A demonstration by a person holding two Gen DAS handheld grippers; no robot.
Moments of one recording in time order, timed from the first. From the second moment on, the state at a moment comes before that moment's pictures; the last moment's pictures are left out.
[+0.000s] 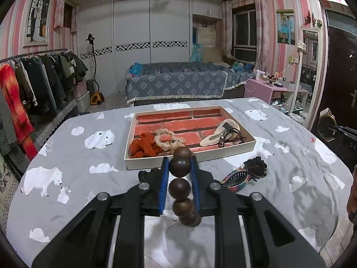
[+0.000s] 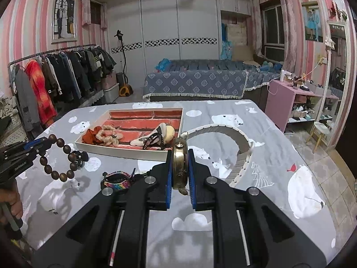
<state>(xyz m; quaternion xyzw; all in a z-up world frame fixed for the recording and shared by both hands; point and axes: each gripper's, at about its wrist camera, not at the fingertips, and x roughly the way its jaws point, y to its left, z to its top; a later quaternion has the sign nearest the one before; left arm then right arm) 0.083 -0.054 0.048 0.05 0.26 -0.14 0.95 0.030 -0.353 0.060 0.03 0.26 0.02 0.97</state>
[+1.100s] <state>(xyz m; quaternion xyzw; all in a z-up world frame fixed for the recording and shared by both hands) 0.107 -0.051 0.074 0.04 0.23 -0.15 0.96 0.044 -0.337 0.070 0.02 0.25 0.04 0.97</state>
